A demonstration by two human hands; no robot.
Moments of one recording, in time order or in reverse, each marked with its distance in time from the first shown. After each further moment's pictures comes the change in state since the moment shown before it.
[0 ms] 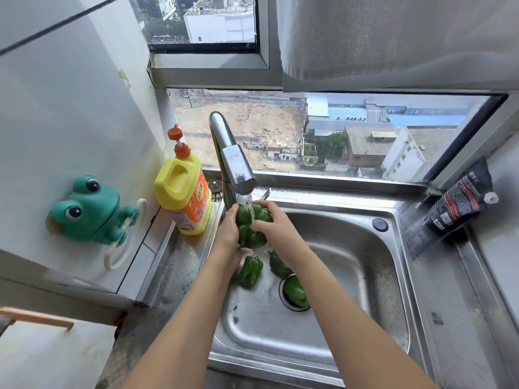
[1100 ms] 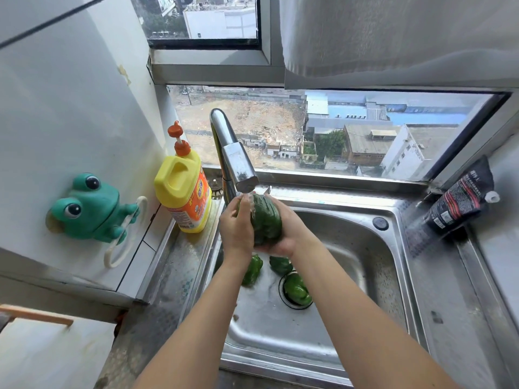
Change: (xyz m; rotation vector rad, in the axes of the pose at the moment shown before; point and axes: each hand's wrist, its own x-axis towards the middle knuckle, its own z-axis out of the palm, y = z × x) left_hand -0.004 -0.012 0.014 0.199 0.116 0.590; right_hand 0.006 -0.016 -0.003 0.663 -0.041 0.508
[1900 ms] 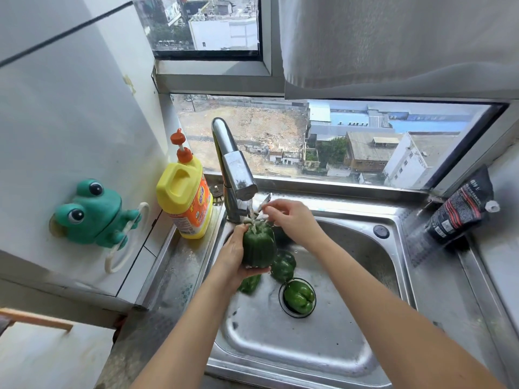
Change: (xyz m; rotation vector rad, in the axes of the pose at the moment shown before) left_hand -0.013 -0.003 -0.023 -0.120 -0.250 -0.695; right_hand 0.009 -0.026 -0.030 -1.209 0.198 -0.711
